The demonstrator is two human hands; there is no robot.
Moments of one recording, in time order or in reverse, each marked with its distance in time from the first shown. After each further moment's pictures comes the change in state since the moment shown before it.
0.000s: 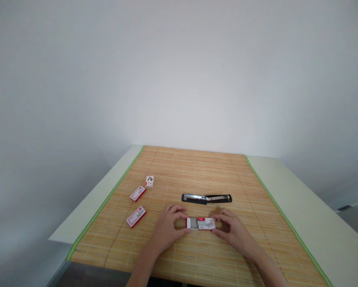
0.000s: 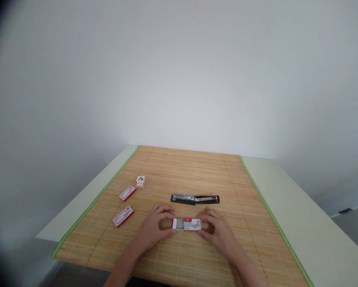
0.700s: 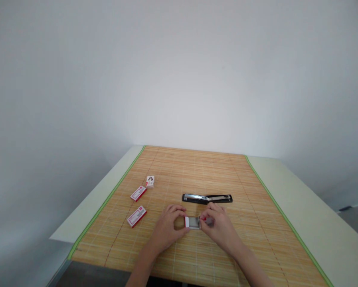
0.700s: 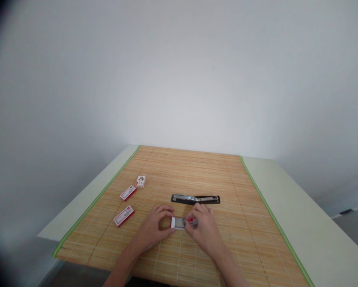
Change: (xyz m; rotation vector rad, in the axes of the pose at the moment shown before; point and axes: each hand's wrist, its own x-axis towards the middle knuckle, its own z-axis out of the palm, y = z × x) left_hand -0.003 0.001 -0.003 -0.014 0.037 0.043; right_hand 0.030 -0.055 0.033 -0.194 0.173 -0.008
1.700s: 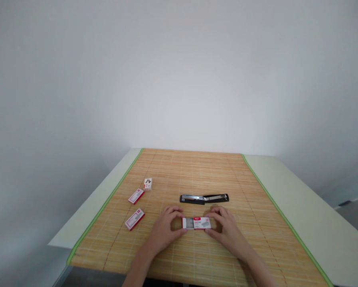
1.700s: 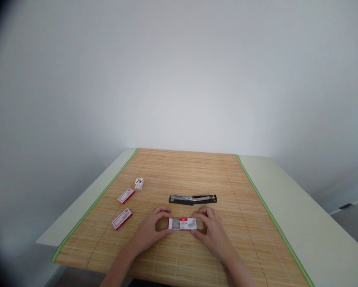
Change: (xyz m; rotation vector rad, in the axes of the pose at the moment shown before) left_hand 0.000 0.001 -0.002 -0.012 -0.057 -0.048; right_hand -0.030 0.054 -0.004 0.089 -0.047 0.024
